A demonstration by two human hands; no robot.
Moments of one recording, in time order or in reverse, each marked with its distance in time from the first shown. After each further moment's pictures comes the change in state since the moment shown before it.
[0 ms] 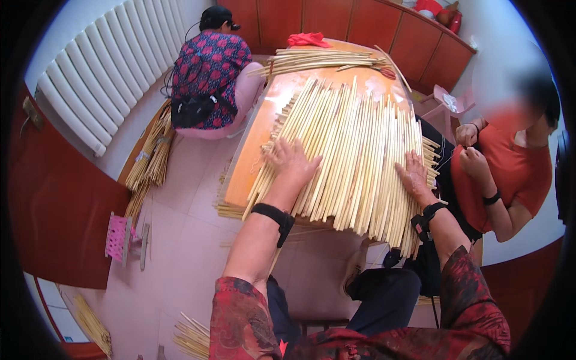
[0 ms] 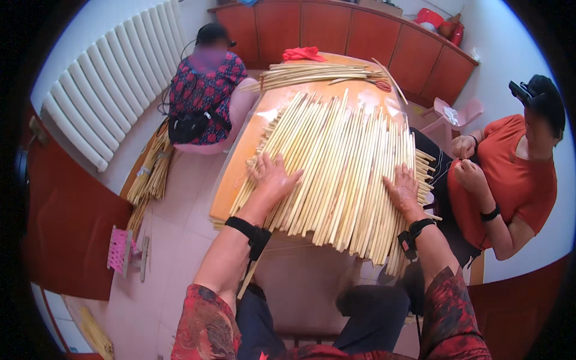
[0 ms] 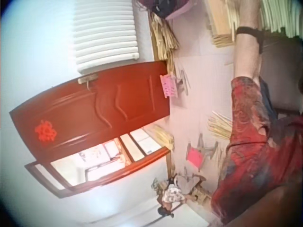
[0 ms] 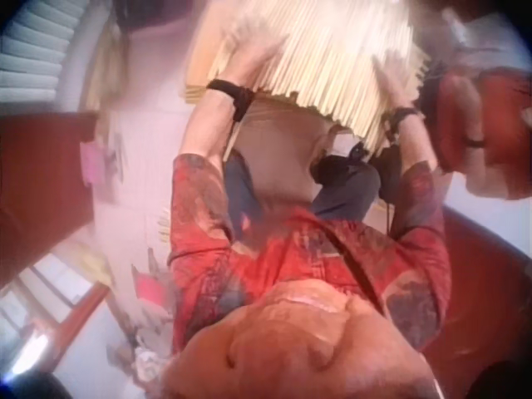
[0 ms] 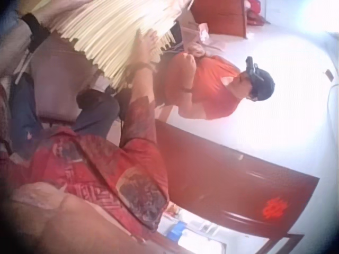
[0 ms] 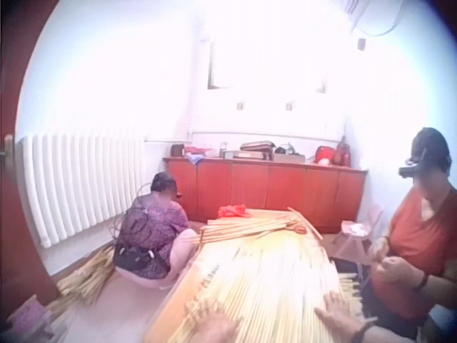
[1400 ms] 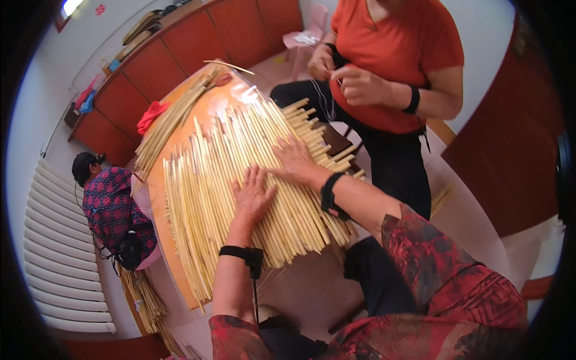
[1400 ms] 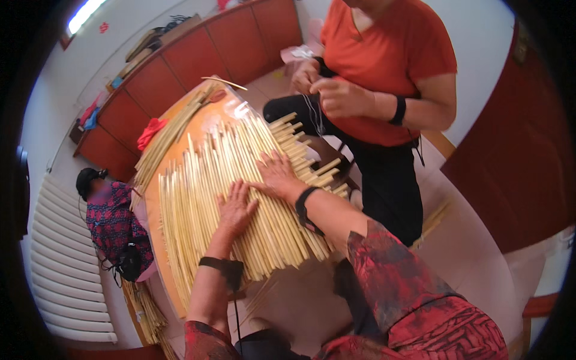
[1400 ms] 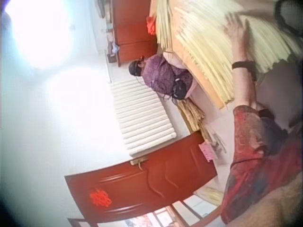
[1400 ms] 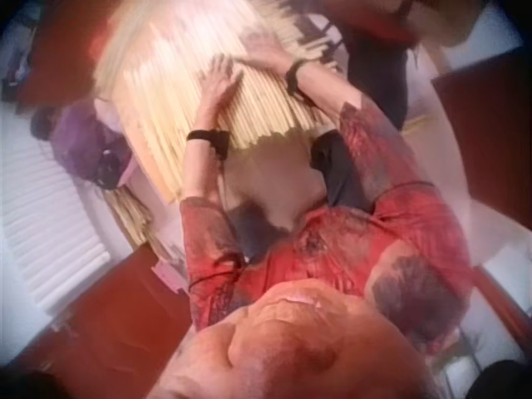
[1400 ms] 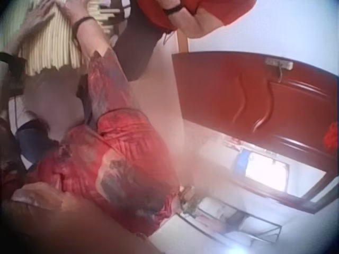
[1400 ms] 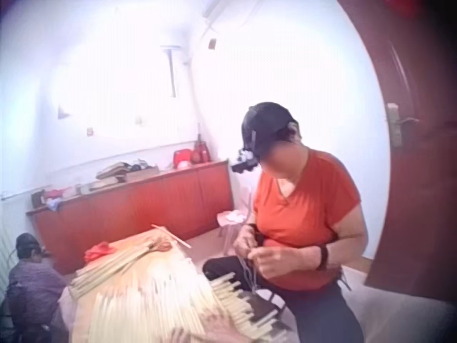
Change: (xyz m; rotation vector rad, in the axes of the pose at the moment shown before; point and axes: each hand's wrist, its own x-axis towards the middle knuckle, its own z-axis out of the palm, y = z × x) left_hand 0.027 0.149 0.078 0.190 -0.144 0.814; right_hand -0.002 -0.001 0.012 0.203 0.187 -0.029
